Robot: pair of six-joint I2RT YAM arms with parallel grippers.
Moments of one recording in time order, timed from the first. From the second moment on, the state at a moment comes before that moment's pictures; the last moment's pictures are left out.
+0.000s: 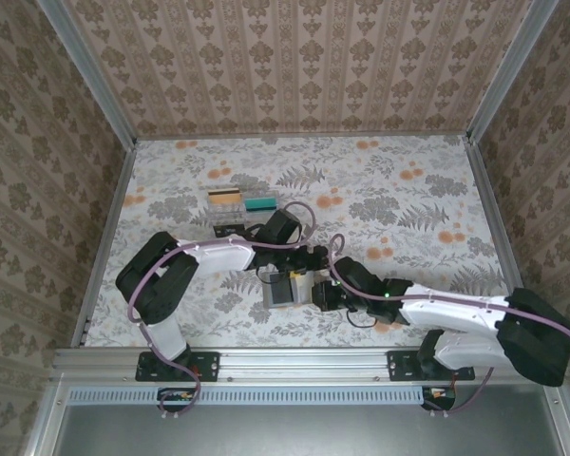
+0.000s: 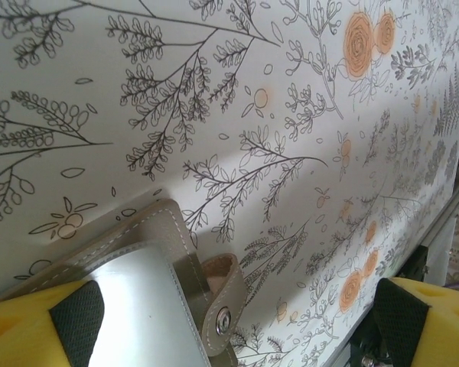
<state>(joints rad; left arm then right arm) -0.84 1.75 0.94 -0.10 0.49 -0.83 0.94 1.21 0.49 -0.06 -0.04 0.82</state>
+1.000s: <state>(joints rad) -0.71 1.20 0.54 -0.26 0.33 -0.95 0.94 1.49 0.72 -0.09 -0.02 0.76</state>
